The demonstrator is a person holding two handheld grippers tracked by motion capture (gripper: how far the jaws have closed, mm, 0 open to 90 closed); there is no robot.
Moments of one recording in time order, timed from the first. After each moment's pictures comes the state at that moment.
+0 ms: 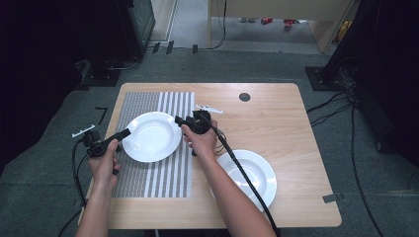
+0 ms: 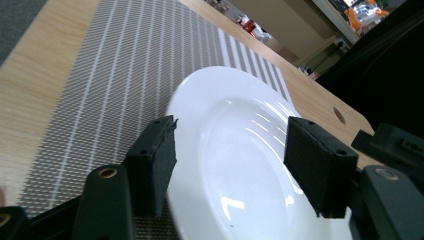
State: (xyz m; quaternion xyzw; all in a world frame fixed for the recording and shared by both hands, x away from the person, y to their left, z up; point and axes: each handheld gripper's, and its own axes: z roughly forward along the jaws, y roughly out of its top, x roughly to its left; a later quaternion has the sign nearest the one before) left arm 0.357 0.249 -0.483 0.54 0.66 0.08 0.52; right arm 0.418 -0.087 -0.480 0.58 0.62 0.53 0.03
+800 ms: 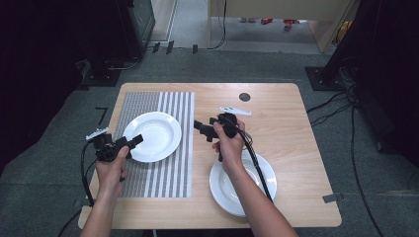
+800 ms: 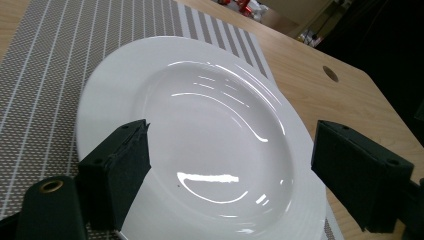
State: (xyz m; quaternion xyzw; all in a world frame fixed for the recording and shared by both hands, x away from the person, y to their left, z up) left arm 0.331 0.205 -0.462 0.61 0.62 0.11 0.49; right arm 0.372 -0.166 -0.438 0.53 0.65 0.54 0.05
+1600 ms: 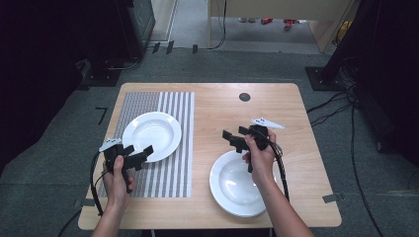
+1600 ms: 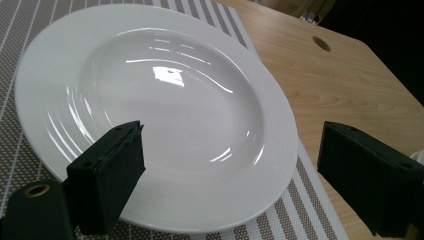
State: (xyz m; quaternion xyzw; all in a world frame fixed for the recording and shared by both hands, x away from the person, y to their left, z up) left arm 0.296 0.172 -0.468 0.64 0.59 0.13 0.47; right arm 0.333 -0.249 -0.449 0.54 0.65 0.53 0.09
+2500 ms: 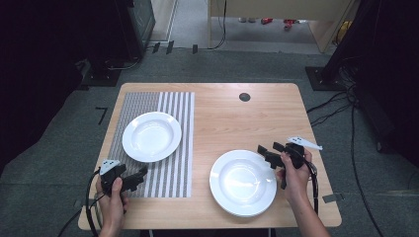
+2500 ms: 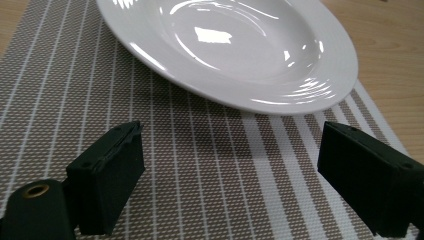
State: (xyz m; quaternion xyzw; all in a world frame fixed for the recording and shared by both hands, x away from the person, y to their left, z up) left arm 0.249 0.188 -0.500 0.65 0.61 0.19 0.41; right arm 0.286 -0.349 -0.484 0.58 0.63 0.49 0.13
